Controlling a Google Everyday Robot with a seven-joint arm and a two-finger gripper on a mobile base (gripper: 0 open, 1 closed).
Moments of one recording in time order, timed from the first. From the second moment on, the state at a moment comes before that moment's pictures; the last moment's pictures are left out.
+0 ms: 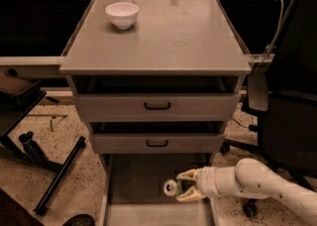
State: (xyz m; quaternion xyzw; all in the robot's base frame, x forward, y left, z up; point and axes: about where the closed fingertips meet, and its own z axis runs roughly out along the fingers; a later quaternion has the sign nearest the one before) arm 0.462 -0.097 0.468 -0.63 0.64 0.21 0.39
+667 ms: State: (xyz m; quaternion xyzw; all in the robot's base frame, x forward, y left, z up) arm 0.465 -0.074 0.421 -0.63 0.63 0.24 0.39
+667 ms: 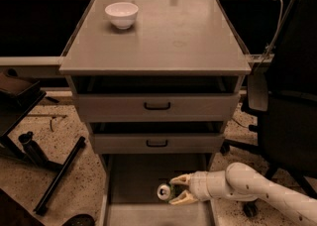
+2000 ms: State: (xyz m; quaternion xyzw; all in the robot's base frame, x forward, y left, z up) arm 0.529 -0.019 0.203 -0.56 0.61 0.33 0.44
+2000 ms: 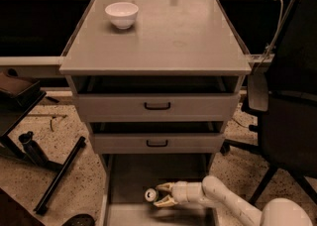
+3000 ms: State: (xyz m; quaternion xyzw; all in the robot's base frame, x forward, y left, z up) arm 0.531 -0.026 0.171 -0.53 0.63 0.35 0.44
